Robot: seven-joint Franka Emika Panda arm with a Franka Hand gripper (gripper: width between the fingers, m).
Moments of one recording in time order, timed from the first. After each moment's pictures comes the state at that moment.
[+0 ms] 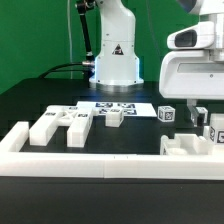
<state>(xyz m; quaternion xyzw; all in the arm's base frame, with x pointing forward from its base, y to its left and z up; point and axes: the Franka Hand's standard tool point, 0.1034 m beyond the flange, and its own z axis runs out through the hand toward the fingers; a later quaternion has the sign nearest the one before) 0.639 0.132 0.072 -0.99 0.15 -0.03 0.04</state>
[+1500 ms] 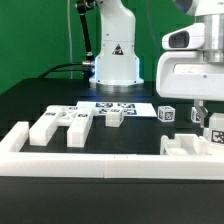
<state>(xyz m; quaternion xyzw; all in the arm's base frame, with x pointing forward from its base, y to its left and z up) 0.640 0.124 0.071 -0.94 0.35 -0.03 0.04</state>
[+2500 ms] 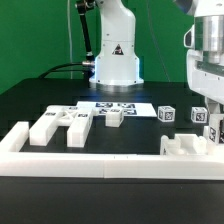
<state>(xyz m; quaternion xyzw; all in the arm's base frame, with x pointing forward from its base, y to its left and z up) 0.637 0.126 0.070 -0.72 0.69 0.00 0.05</state>
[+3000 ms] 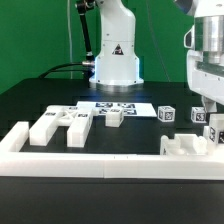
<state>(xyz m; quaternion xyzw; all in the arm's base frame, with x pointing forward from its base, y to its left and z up) 0.638 0.126 0.069 -0.76 0.65 0.00 0.05</state>
